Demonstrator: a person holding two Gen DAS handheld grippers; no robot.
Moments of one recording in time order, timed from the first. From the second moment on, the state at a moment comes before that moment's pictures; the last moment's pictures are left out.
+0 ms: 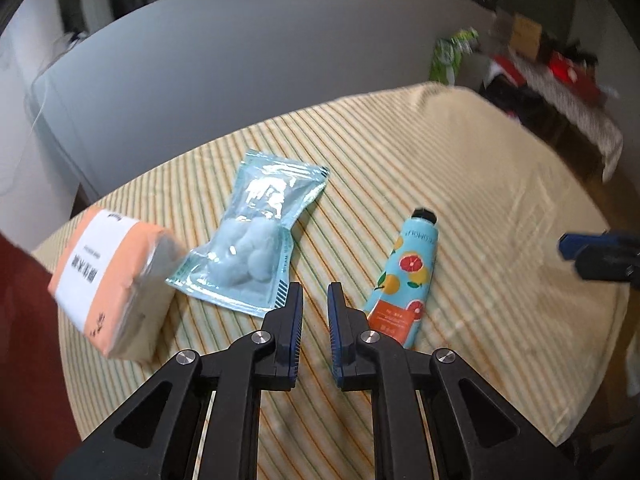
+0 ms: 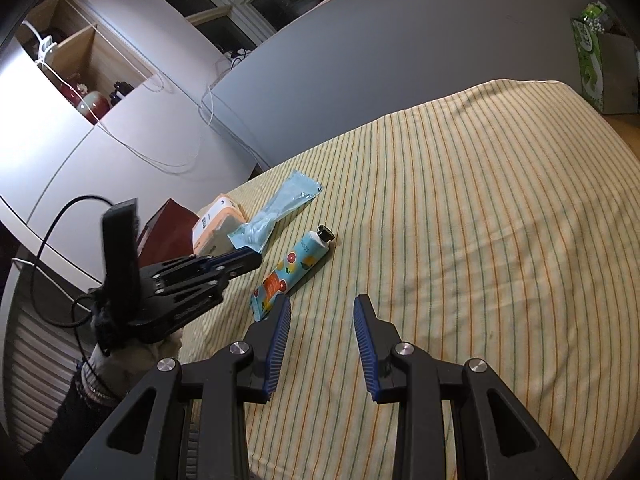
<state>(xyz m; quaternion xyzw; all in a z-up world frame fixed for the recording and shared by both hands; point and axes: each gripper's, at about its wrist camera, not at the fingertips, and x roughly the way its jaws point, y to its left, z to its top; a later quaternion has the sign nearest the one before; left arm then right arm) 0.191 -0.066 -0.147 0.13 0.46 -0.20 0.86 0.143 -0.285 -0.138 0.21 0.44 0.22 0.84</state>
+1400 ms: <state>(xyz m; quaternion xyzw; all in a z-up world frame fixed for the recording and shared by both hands) 0.201 -0.070 -0.128 0.13 0.43 -0.19 0.87 0.152 -0.303 -0.143 0.15 0.44 0.17 0.87</state>
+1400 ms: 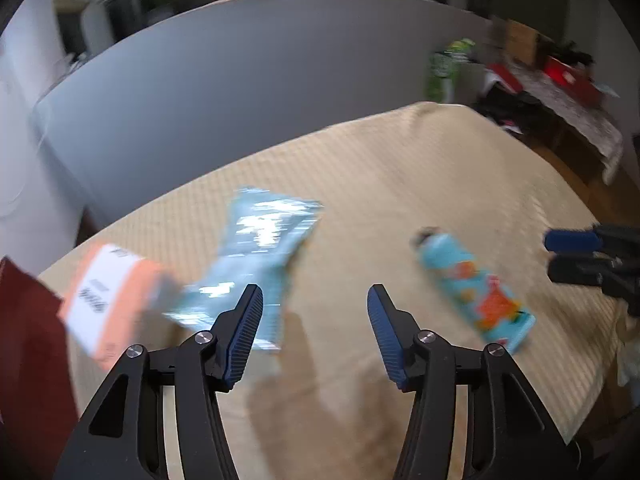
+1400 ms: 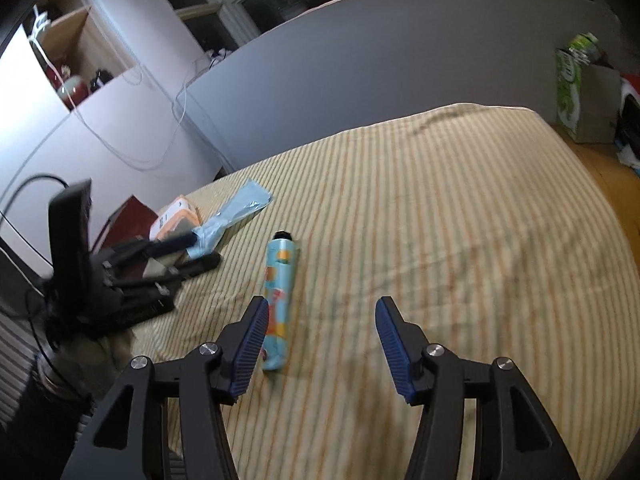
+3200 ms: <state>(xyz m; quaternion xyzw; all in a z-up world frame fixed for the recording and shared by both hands) 0.196 -0.029 -0.148 0.03 0.45 -0.20 0.87 0.179 -0.225 -0.168 -0.01 0.47 0.17 0.87</state>
